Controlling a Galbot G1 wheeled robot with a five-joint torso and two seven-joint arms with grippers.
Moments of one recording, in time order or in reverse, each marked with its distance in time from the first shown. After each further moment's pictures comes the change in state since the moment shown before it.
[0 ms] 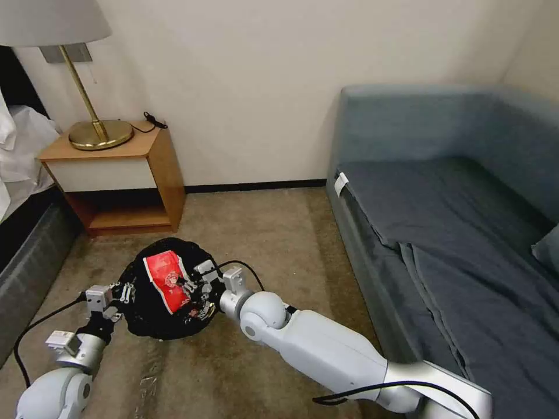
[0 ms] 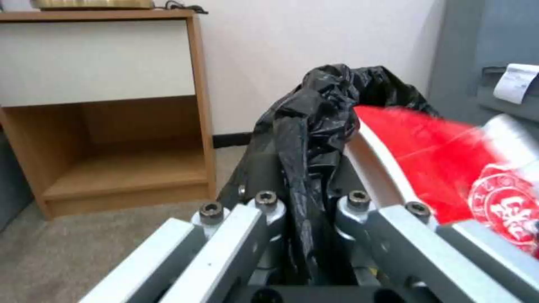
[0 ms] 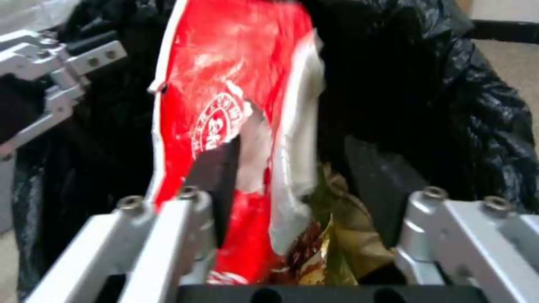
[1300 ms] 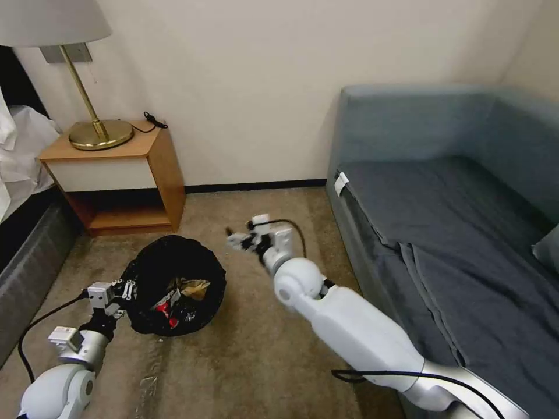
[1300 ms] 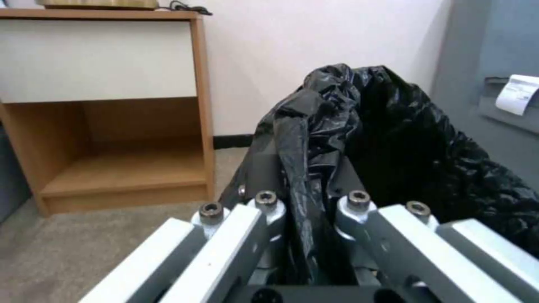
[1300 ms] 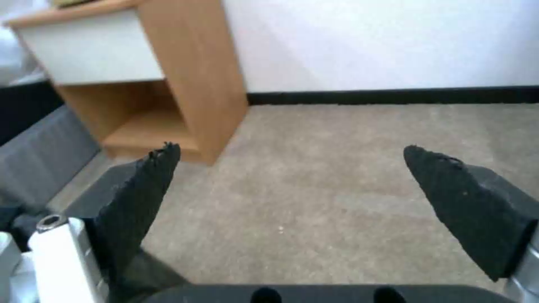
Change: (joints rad) left arm -0.001 0.020 0.023 -0.020 -0.034 0.017 -0.036; right arm -0.021 -0.083 0.288 0.156 -0.001 -0.112 0.326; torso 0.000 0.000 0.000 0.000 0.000
